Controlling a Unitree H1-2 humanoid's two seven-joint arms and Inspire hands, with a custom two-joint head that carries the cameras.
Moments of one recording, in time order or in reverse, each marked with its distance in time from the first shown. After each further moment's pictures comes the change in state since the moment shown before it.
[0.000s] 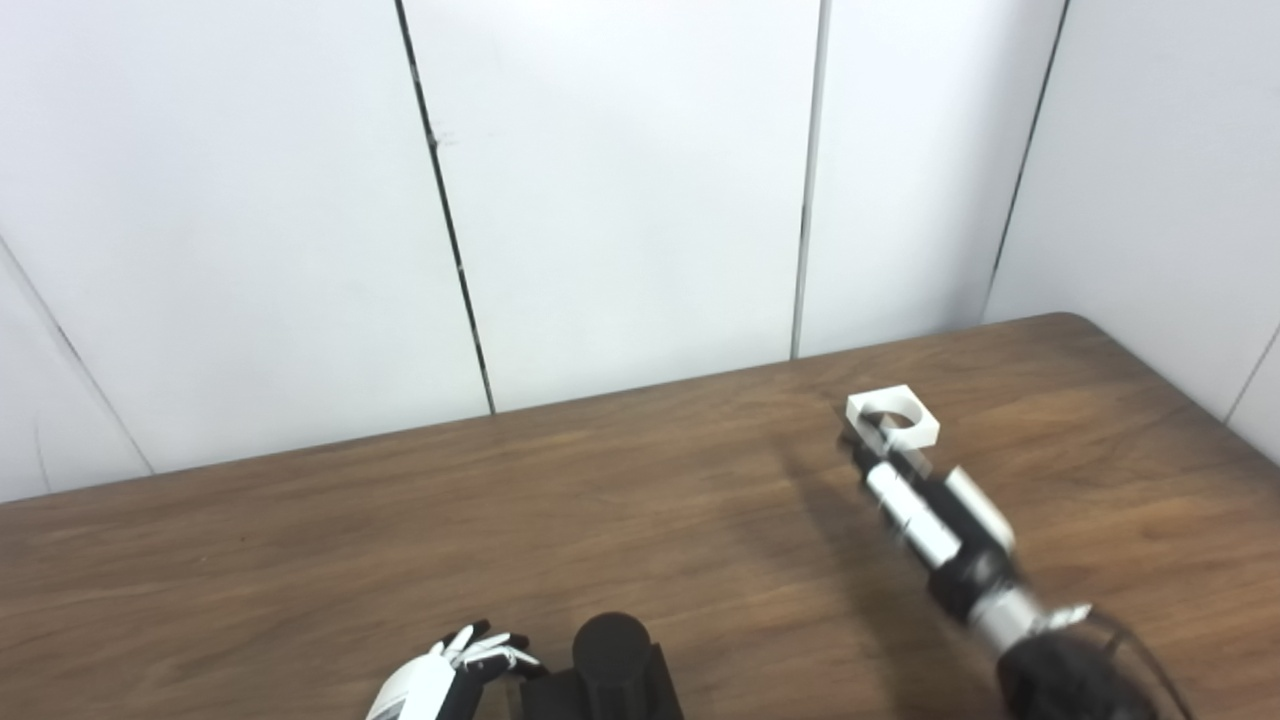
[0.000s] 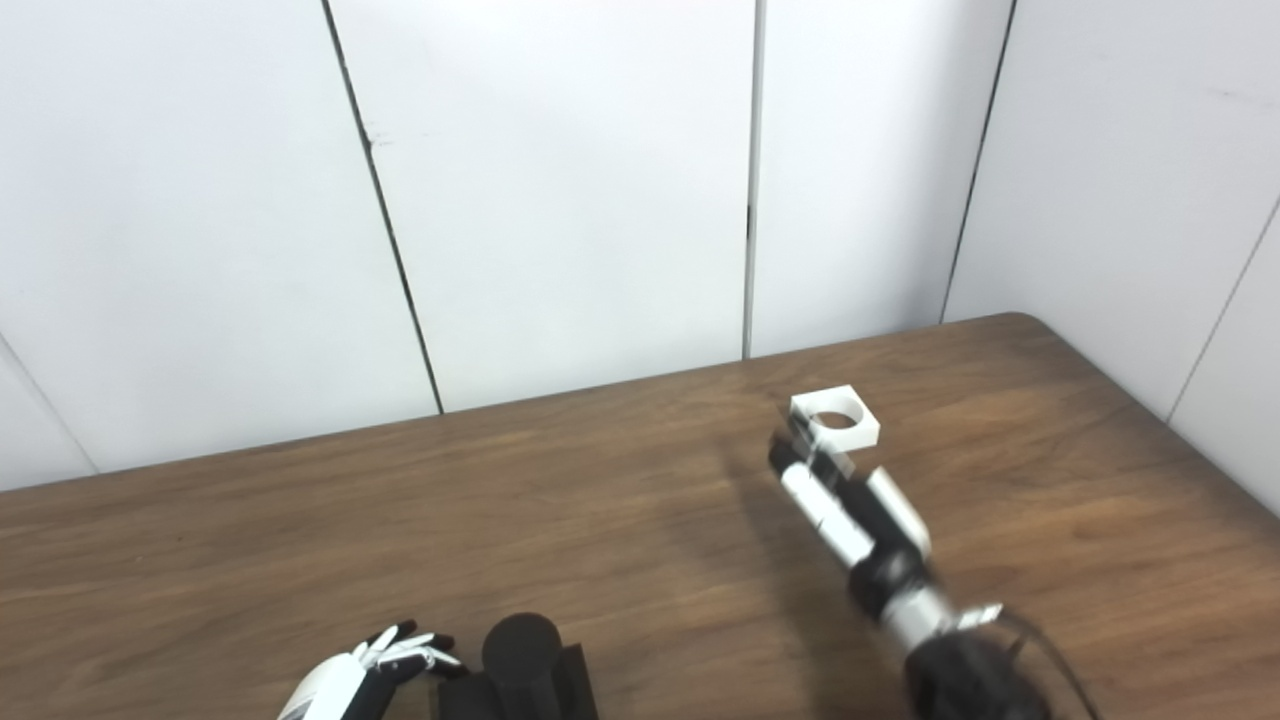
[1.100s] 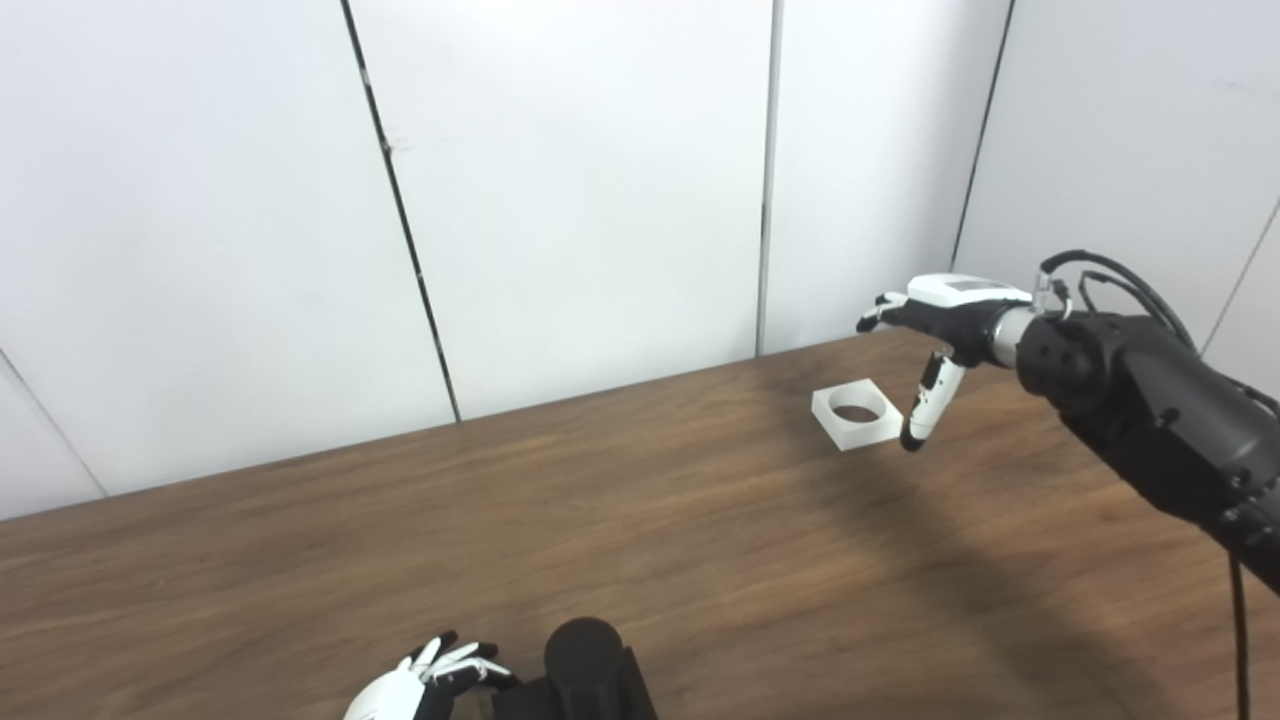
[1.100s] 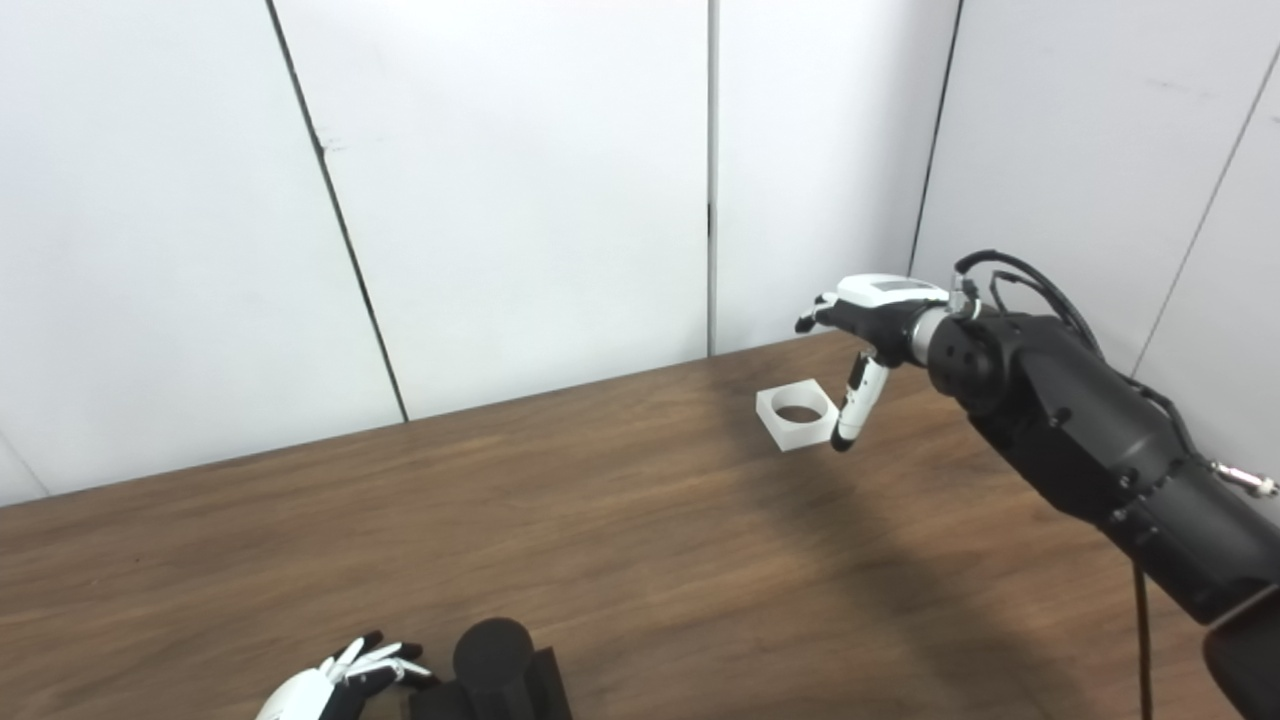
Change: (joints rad) left arm 0.008 -0.004 0.003 -0.013 0.008 0.012 -0.004; right arm -0.507 -0.616 0.571 0.362 -0.784 0.037 0.566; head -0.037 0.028
